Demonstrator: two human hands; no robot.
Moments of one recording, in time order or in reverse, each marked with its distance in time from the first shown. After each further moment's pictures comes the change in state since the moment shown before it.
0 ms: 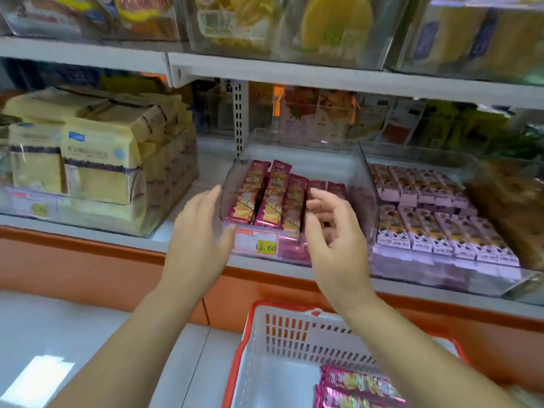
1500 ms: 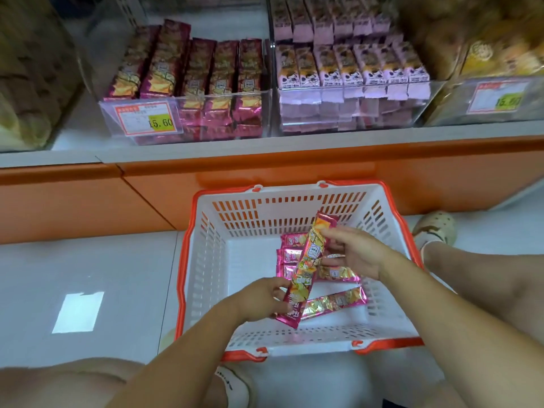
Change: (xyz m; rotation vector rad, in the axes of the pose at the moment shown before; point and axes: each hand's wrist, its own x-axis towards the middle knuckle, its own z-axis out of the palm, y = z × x) left_hand -0.253 0.037 0.163 -0.367 -1.473 -0.475; right_hand -0.182 0.182 -0.154 0.495 -0.347 1.253
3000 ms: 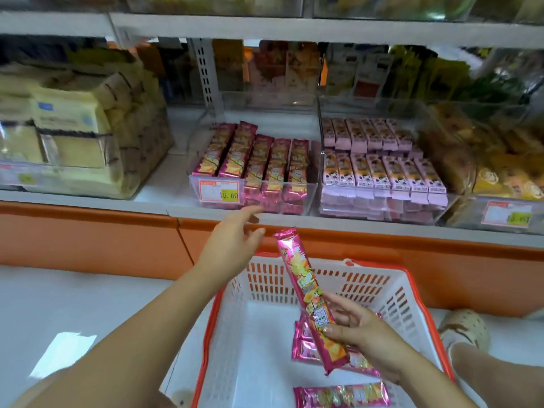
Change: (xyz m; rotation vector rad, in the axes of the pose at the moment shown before) left_hand -0.104 0.107 -0.140 0.242 1.038 0.443; right_hand -0.069 -0.030 0.064 -0.197 -0.135 -0.142
